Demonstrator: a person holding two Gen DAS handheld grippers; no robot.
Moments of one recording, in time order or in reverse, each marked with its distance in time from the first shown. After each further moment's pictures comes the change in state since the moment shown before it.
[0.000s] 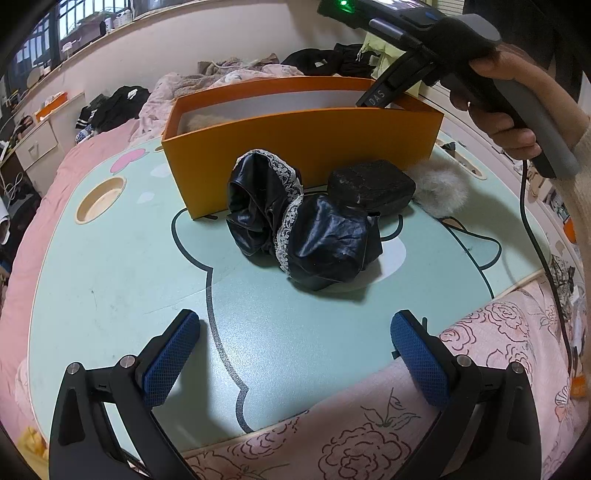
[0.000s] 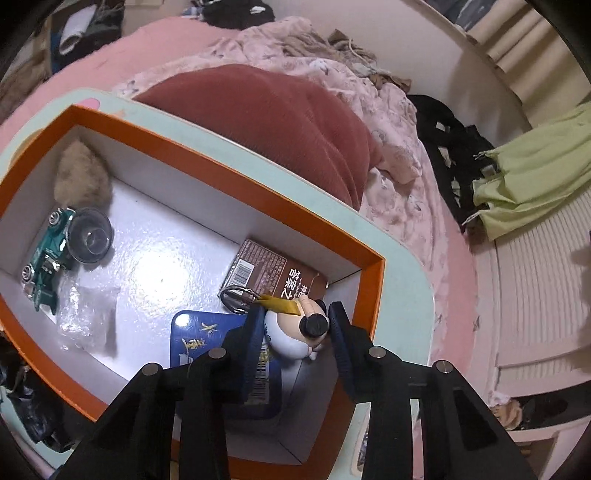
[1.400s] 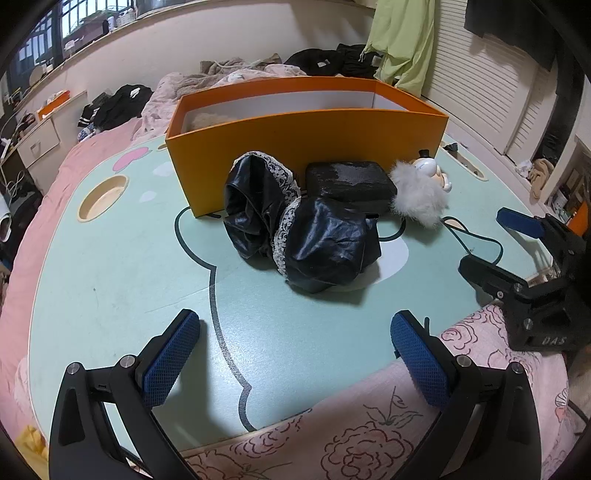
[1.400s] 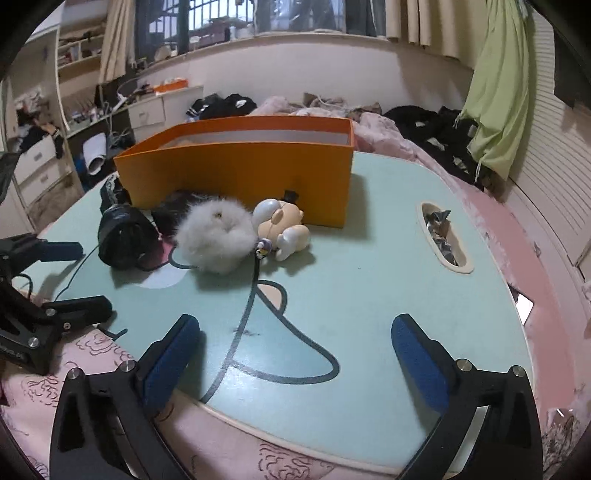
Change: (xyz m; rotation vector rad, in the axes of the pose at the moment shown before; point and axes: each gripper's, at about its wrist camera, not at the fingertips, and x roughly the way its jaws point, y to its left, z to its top) left arm 0.000 -0.002 0.001 -0.054 -0.001 0.029; right arm -0.052 0.020 -0.194 0.325 -0.379 0.233
